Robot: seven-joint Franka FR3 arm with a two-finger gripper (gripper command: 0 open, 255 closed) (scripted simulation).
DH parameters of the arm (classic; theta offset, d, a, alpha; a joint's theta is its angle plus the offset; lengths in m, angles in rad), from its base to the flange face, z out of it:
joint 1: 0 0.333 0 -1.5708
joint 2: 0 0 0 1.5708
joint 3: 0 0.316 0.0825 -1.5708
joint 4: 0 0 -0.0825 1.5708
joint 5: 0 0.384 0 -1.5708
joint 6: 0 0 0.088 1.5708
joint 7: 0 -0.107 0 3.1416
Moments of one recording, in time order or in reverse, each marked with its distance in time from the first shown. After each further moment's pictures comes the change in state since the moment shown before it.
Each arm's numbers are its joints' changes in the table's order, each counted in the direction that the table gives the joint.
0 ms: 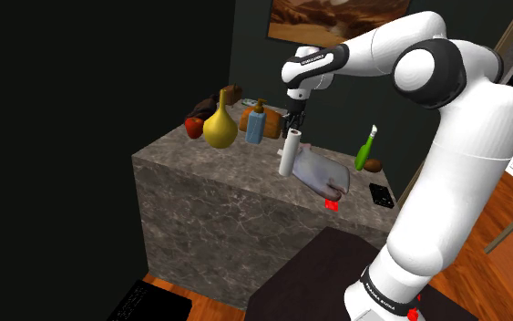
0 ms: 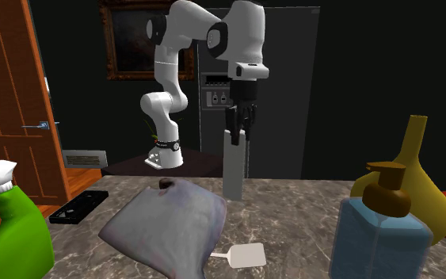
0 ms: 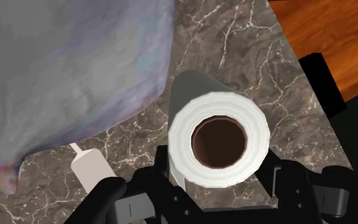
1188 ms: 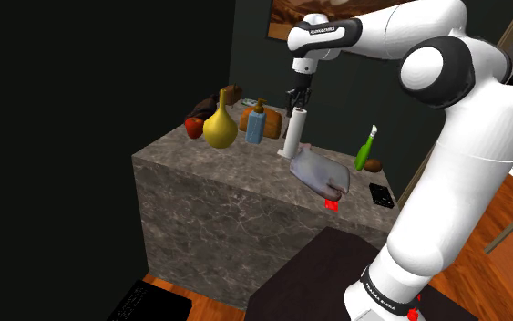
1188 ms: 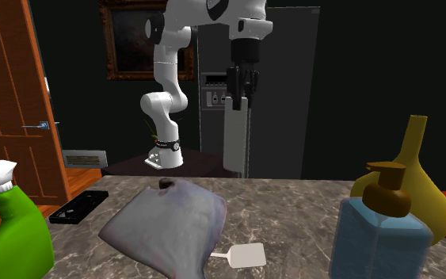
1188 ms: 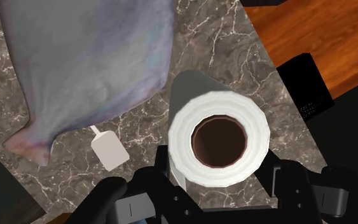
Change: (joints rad) arm 0.002 -0.032 -0.001 -0.204 -0.010 0.235 -0.008
